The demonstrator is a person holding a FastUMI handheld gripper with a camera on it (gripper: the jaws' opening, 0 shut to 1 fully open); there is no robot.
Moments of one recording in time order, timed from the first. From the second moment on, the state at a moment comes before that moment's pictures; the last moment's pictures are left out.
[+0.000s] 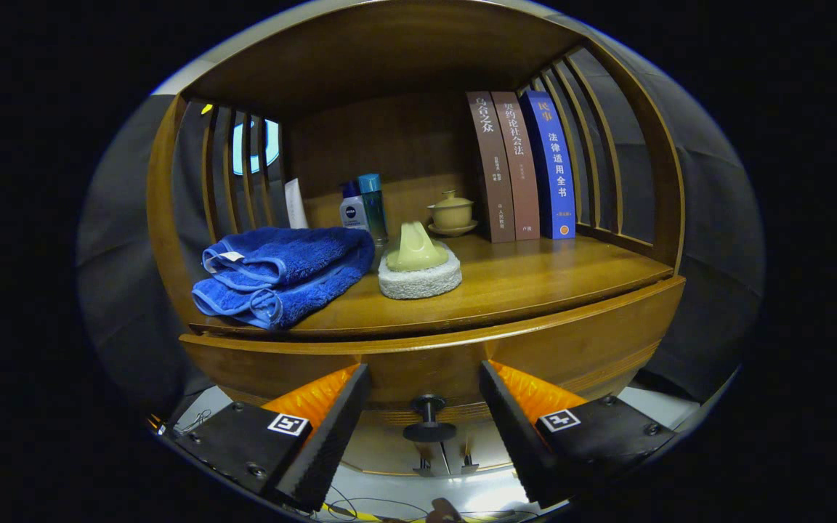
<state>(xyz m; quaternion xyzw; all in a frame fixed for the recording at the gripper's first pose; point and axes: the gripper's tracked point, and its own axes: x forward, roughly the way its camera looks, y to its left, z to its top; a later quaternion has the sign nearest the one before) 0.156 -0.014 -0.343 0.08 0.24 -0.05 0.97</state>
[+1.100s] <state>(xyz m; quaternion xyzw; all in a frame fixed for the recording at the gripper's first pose) 0.133 -0.015 -0.298 0.05 0.23 -0.05 0.97</state>
